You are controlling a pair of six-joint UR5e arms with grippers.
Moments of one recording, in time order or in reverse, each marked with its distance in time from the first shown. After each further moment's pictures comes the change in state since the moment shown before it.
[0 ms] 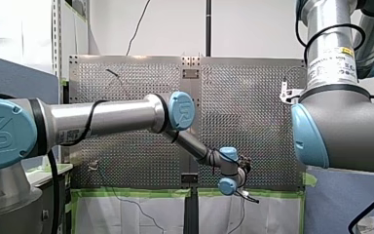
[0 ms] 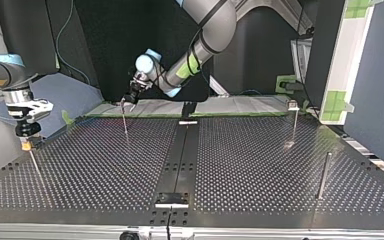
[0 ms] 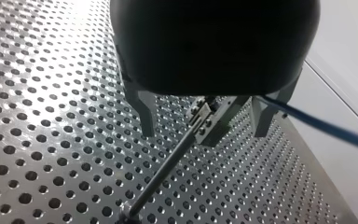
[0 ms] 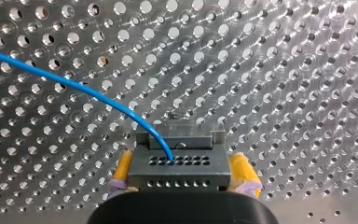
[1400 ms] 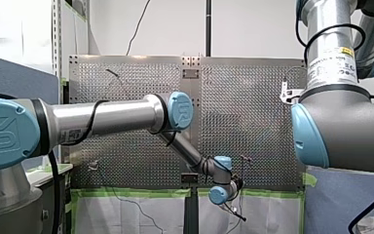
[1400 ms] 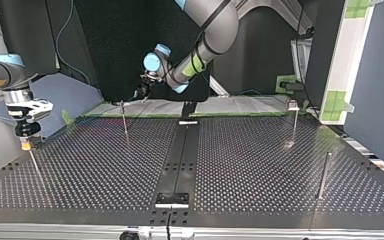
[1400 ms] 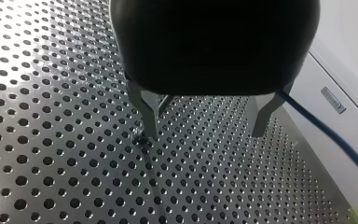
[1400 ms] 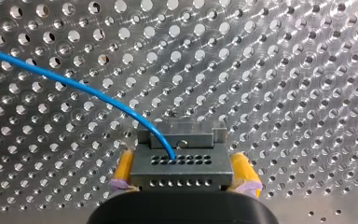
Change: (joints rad) left arm 0.021 0.002 -0.127 -0.068 0.015 0.084; right arm -0.001 0.001 0.000 0.001 0.000 -0.002
